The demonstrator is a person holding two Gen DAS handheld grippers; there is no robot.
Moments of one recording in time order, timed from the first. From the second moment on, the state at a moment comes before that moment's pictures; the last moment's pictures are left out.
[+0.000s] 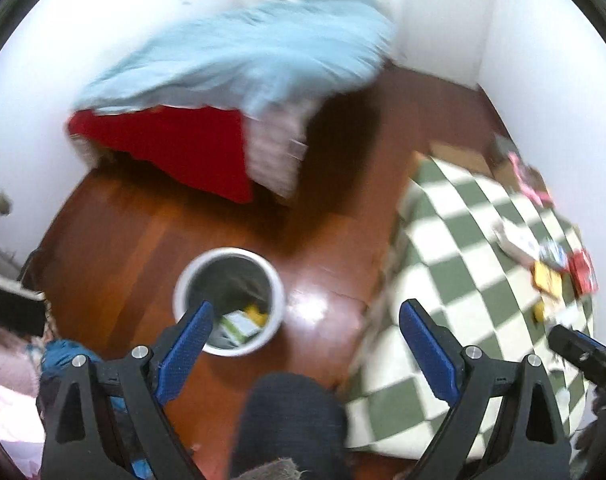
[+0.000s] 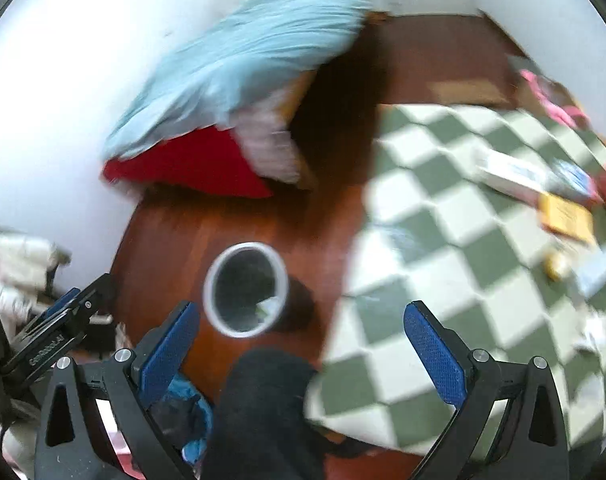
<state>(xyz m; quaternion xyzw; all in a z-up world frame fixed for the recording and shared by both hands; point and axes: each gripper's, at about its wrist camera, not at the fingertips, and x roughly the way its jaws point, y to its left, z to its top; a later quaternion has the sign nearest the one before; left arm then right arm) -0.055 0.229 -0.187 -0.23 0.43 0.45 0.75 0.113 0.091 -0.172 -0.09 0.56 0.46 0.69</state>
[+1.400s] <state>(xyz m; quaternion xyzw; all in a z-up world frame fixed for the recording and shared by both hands) 0.289 0.080 -0.343 -0.25 0.59 0.18 0.75 0.411 -0.099 -0.338 0.02 0.69 0.15 0.70</state>
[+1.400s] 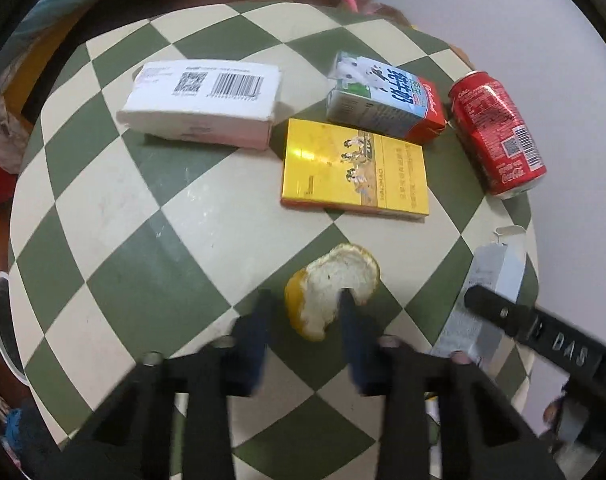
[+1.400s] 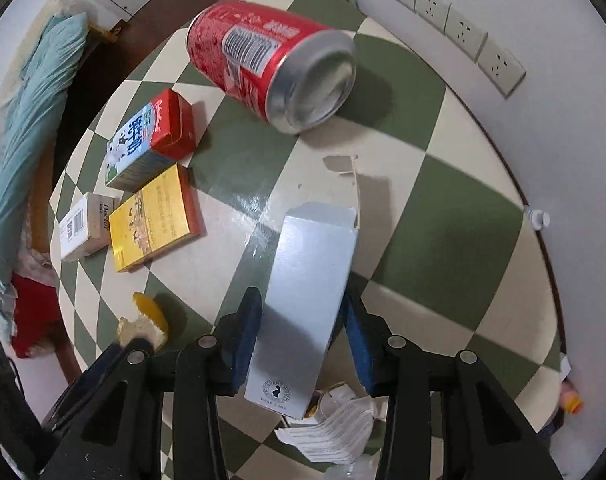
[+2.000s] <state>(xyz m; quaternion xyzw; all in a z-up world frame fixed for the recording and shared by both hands) 0.259 0.075 -0.295 -0.16 0.54 0.24 0.79 0.373 -0.081 -0.322 -0.03 0.65 0.17 0.74</state>
